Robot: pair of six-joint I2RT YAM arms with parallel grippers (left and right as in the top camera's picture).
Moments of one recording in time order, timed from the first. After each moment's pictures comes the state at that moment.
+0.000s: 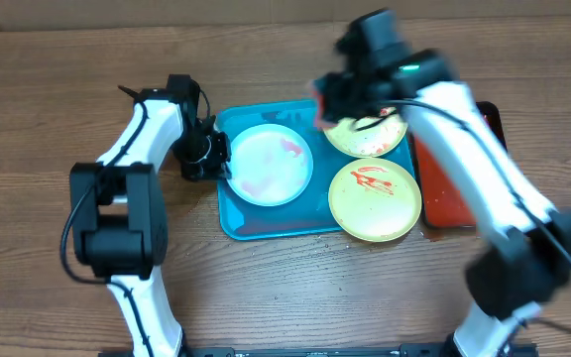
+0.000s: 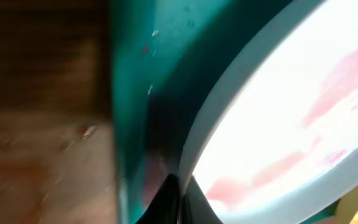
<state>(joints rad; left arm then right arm) -0.04 2.09 1.52 -1.06 0.34 -0.25 0.37 1.88 1.84 -0.99 -0.29 0.41</state>
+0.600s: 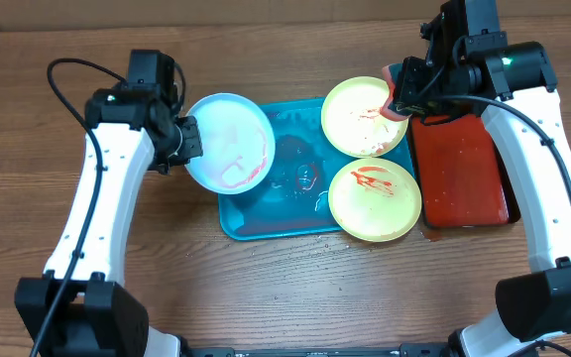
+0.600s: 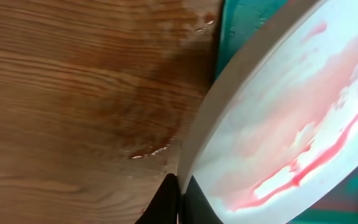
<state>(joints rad) -0.09 1.66 1.52 -1.17 -0.07 -0.29 0.17 1.76 1.84 -1.15 -0.24 0.38</state>
